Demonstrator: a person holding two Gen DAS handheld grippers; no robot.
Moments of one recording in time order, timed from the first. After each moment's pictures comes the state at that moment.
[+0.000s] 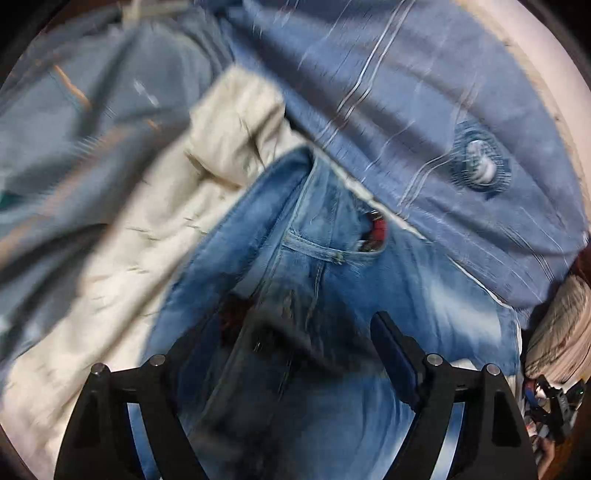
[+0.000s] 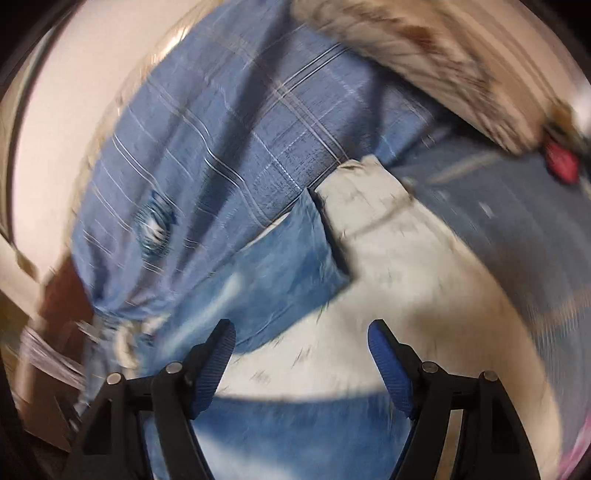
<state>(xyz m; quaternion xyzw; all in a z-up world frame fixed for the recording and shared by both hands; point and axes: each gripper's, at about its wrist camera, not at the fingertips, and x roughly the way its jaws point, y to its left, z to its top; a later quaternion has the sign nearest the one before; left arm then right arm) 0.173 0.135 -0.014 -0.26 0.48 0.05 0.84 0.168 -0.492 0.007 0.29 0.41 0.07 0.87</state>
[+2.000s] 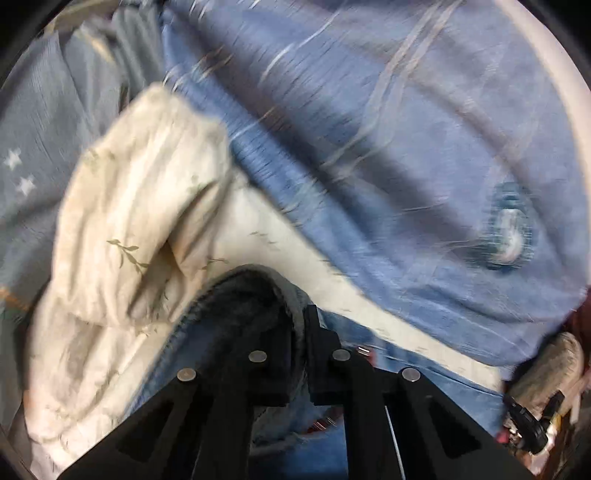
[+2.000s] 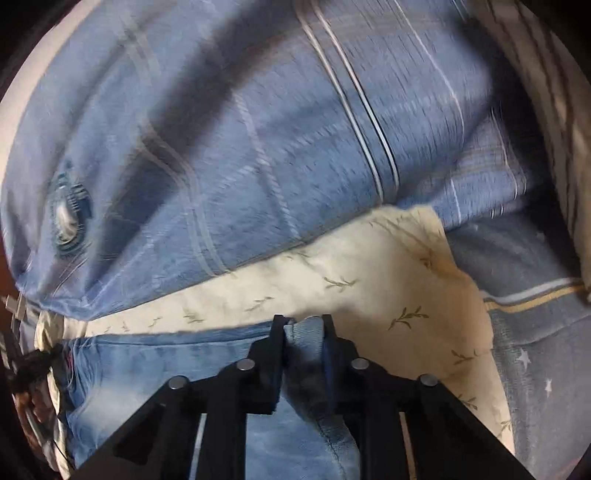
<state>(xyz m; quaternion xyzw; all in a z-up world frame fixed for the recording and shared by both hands) 0.315 0.126 -0.010 -0.30 0.46 0.01 0.84 0.307 -0.463 0.006 0.16 0.46 0.04 0.87</state>
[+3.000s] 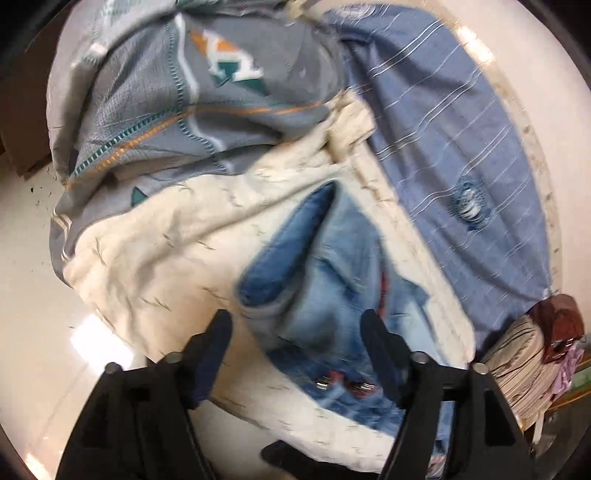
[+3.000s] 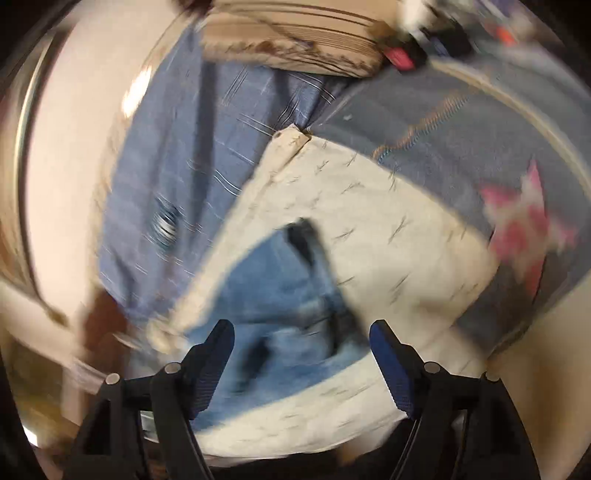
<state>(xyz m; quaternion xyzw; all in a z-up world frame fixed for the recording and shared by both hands) -0.041 0.162 0.022 -0.41 0.43 0.08 0.80 -0.053 -0.545 -0.026 0.52 0.38 0.09 0.76</state>
